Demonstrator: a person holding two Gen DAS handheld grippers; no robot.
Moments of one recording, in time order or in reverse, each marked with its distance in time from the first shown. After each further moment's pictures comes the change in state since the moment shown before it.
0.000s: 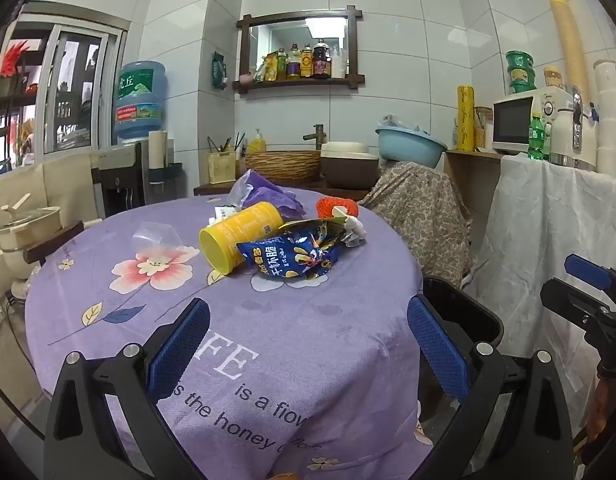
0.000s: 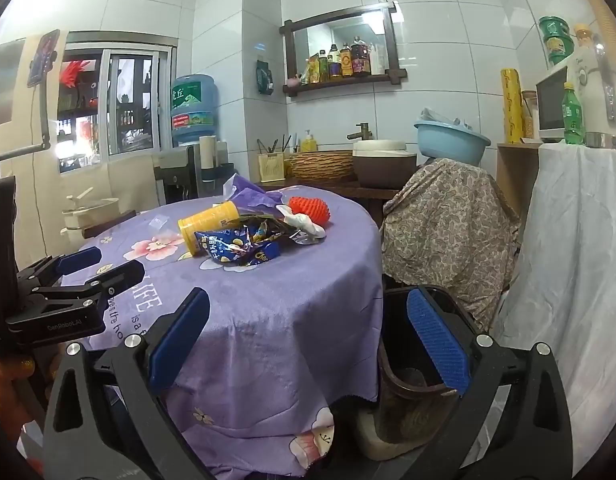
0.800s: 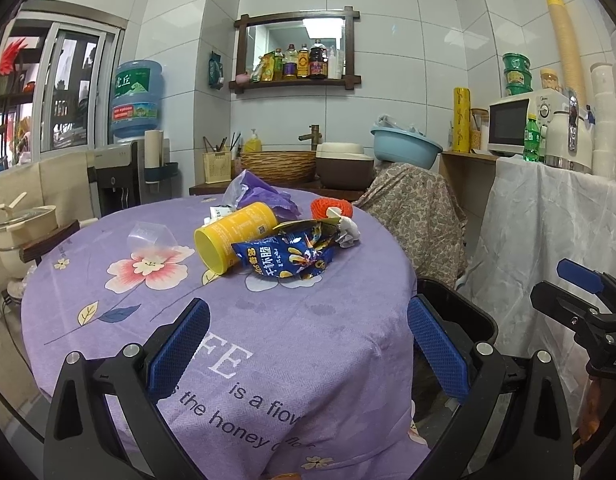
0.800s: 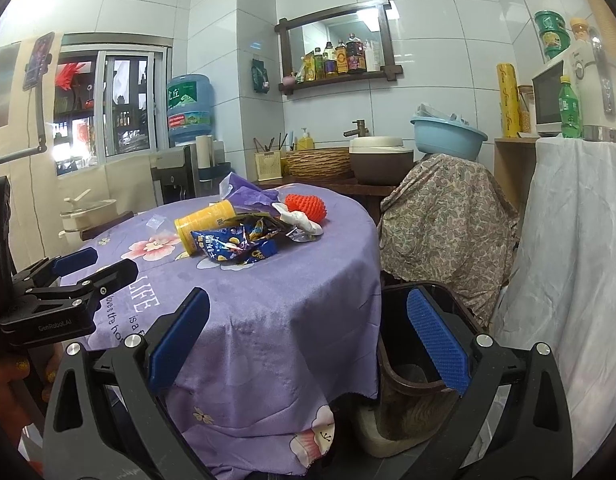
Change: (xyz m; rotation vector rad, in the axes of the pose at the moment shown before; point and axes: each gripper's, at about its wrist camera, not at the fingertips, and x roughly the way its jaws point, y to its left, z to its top) left arm -0.006 -0.001 0.004 -0.004 0.001 -0.021; right arm -0.001 -0.004 -0.001 0.012 0.009 -0.006
